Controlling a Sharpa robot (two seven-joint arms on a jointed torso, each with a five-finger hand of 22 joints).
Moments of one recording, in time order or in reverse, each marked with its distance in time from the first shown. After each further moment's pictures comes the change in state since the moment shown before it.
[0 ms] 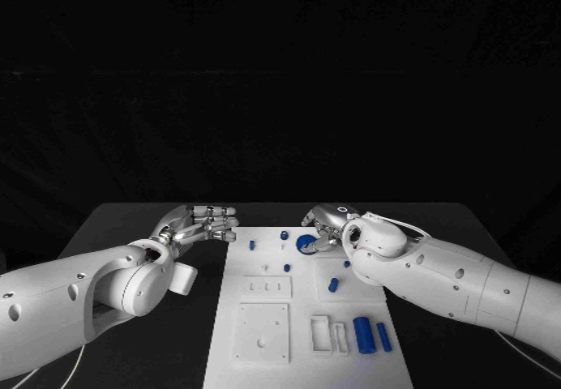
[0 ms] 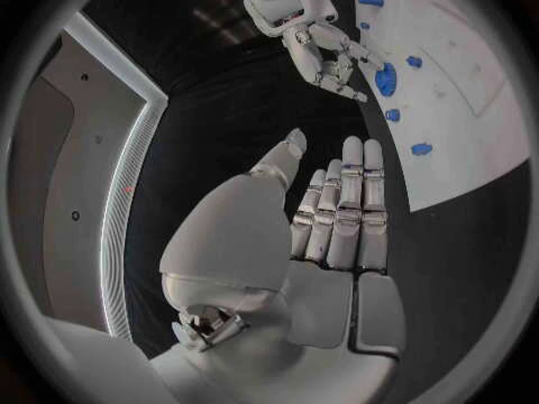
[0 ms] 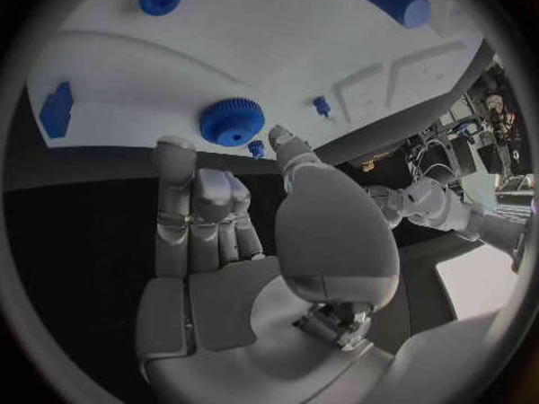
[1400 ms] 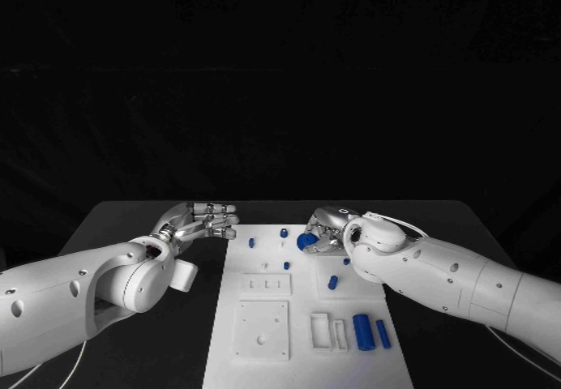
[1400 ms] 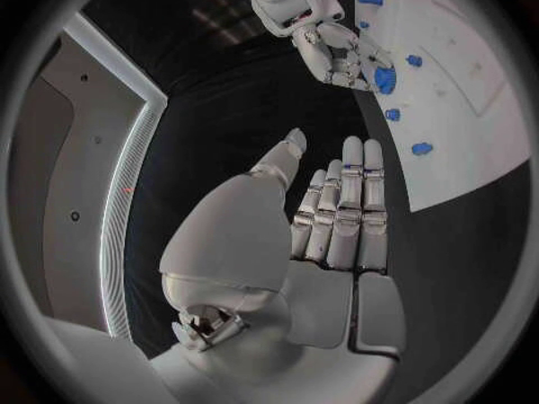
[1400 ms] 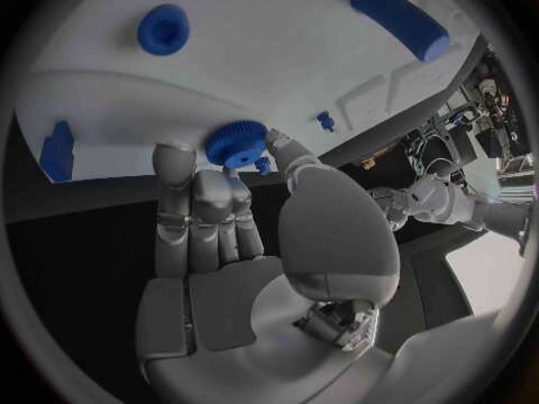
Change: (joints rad) left arm 0.000 0.006 0.000 -0.009 0.000 0.001 -0.001; left_hand 0.000 0.000 -0.002 0.002 0.000 -0.004 0.003 0.000 -0.001 -0.007 0.000 0.000 0.000 0.000 0.000 0.000 0.000 0.000 0.000 0.000 0.000 -0.007; right arm -0.007 0.024 -0.001 -0.074 0.073 0.034 0.052; right_hand -0.033 0.039 0.150 -0.047 -0.001 0.206 -0.018 -0.002 0.005 -0.003 -0.001 -0.004 -0.004 0.000 0.000 -0.004 0.006 0.000 0.002 0.002 -0.012 0.022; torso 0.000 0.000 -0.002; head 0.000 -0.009
